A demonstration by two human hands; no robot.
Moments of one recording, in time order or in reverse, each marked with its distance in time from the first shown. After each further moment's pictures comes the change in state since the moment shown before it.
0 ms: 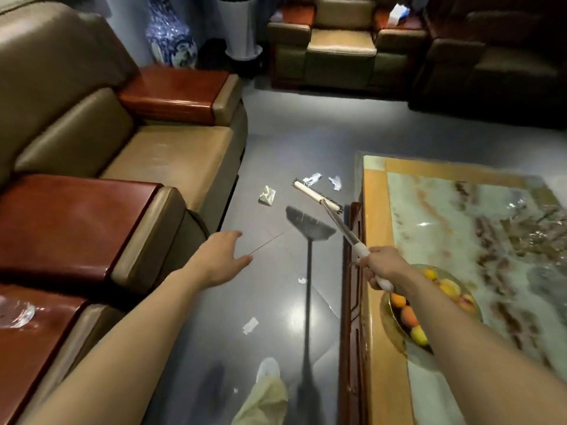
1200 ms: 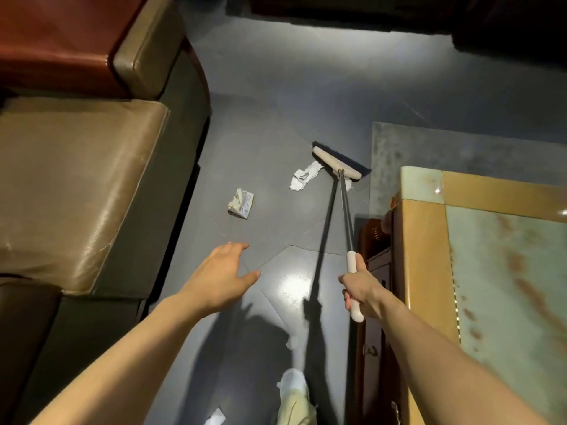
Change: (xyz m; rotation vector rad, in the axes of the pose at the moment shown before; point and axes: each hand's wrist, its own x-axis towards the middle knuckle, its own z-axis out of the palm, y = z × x) left_hand 0.501 0.026 0.074 -0.066 -0.206 -0.030; right_hand 0.528 -0.082 0.045 -0.052 -0.089 0.322
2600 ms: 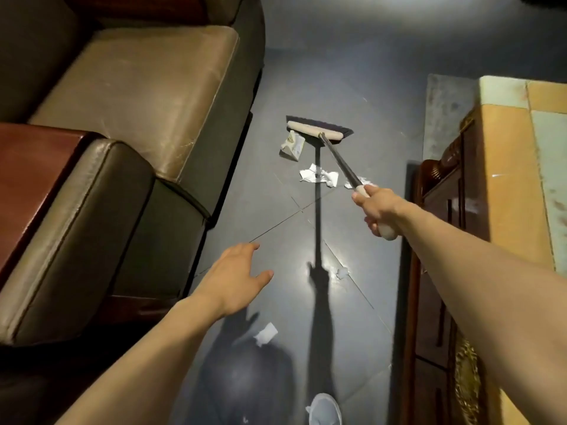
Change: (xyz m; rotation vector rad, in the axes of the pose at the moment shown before) left_hand -0.196 -0.158 0.130 -0.096 0.022 -0.102; right_hand -0.102 0.067 0.138 -0.148 -0.043 -0.230
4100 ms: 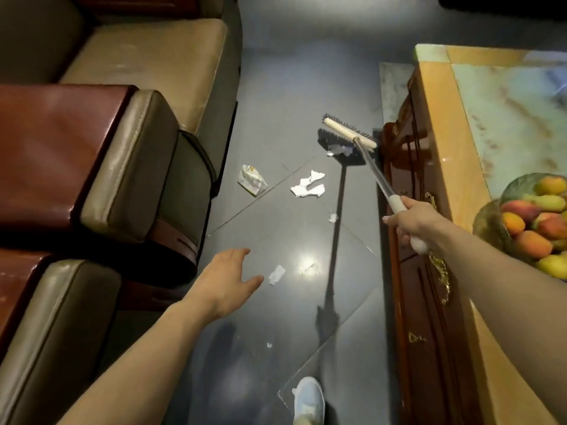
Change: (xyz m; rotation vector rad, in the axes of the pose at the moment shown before) left_hand -0.223 -0.112 0.059 0.113 -0.009 0.121; right_hand -0.218 0.195 0.051 0.102 0.275 0.044
